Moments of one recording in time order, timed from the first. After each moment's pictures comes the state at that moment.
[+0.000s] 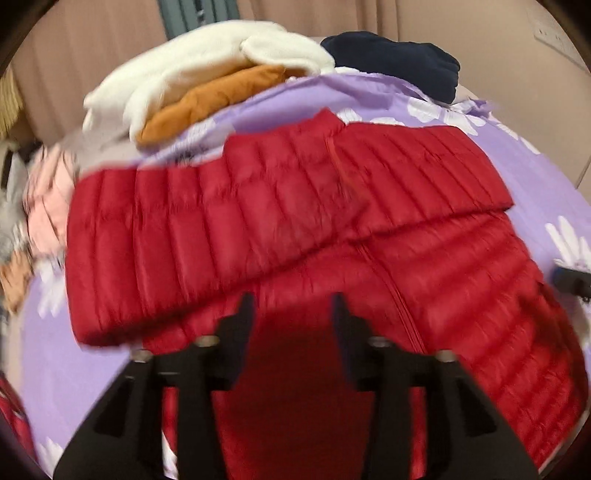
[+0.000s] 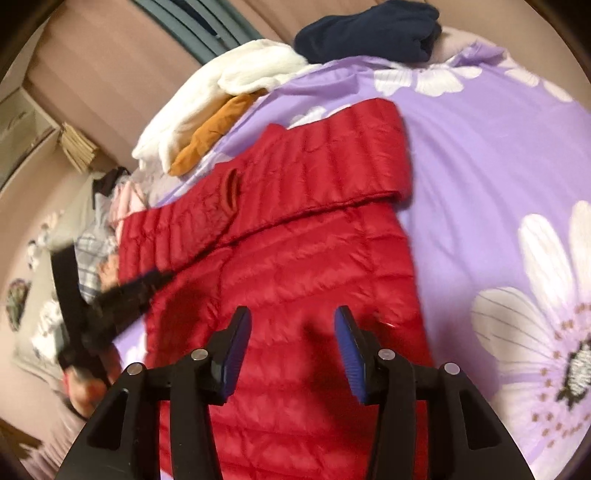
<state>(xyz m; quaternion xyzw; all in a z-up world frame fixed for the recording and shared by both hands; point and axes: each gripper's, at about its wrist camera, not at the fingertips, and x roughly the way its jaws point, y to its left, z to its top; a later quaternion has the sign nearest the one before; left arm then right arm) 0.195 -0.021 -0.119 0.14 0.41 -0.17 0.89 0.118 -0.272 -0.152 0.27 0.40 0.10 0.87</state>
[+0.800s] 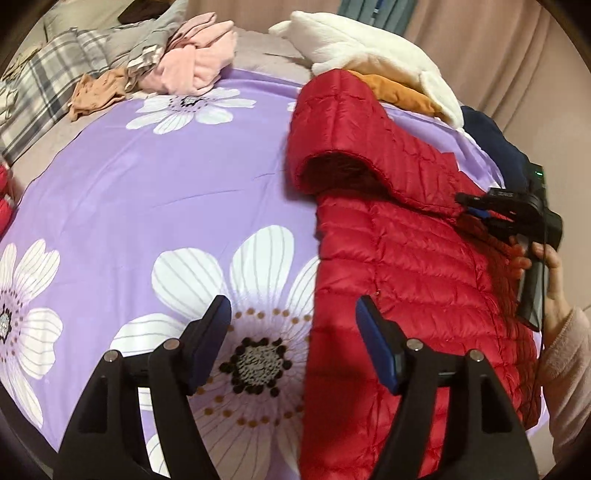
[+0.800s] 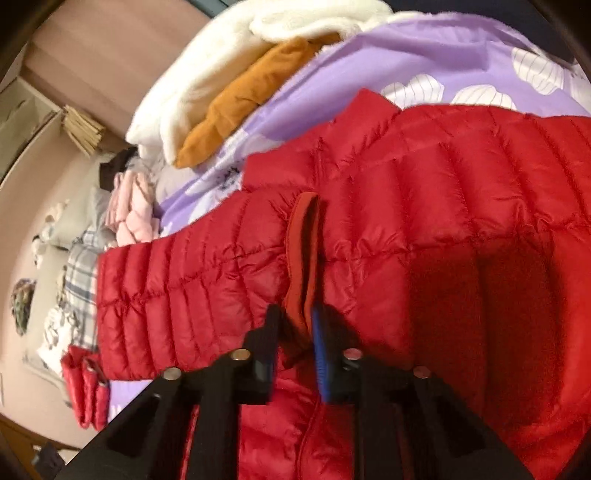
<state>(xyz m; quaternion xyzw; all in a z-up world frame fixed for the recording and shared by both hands) 0.094 0.159 -0.121 -0.10 0.44 -0.03 0.89 0.290 -0.182 -0.163 0.27 0.42 0.16 0.85</state>
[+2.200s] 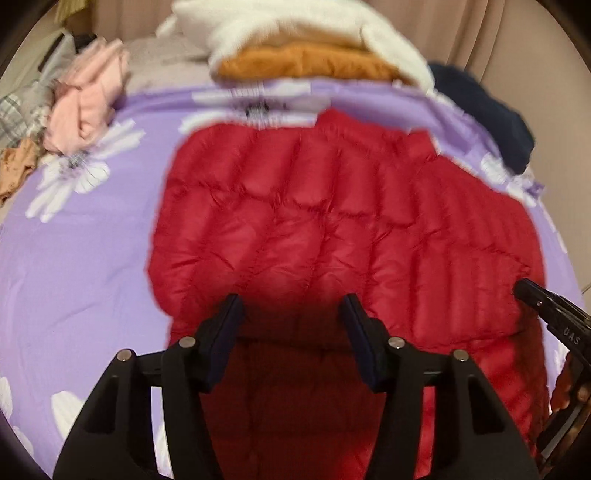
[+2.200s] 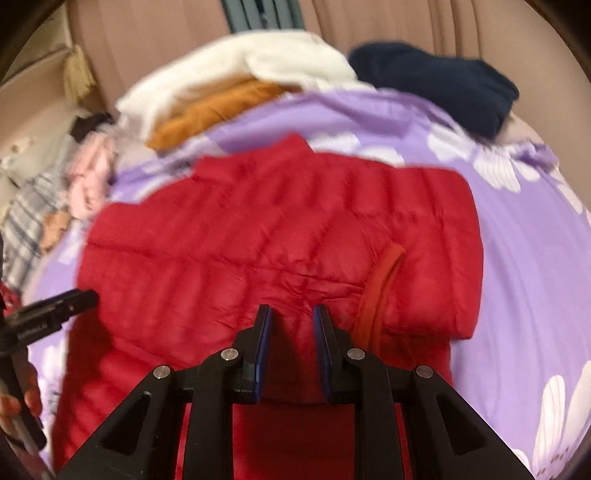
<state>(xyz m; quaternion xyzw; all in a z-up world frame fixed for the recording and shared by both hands) 0.248 0.036 -0.144 -0.01 0.47 -0.09 0.88 0.212 -0.230 -0.162 0.09 0.40 0.04 0.91</state>
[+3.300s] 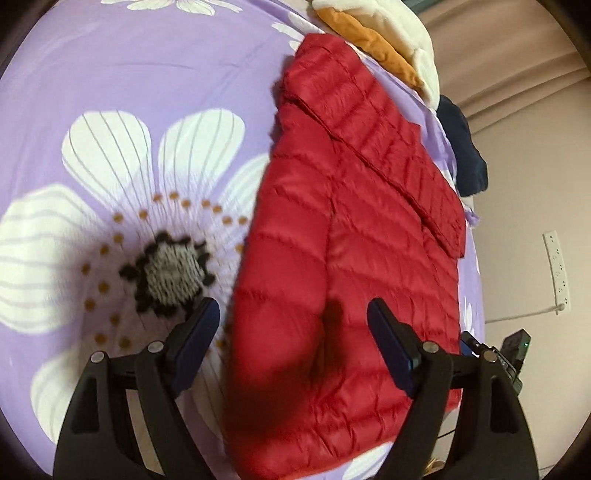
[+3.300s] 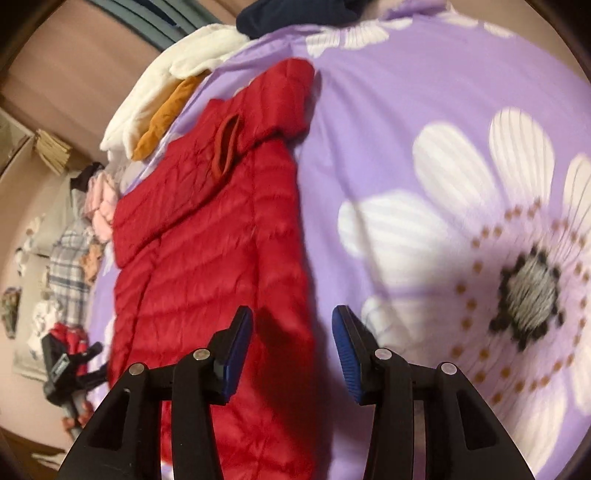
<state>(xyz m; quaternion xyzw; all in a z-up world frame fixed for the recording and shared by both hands) 0.080 0.149 -0.160 -0.27 0.52 -0.15 0.79 0.055 -0.317 -0.198 0.30 0.45 0.06 0.84</state>
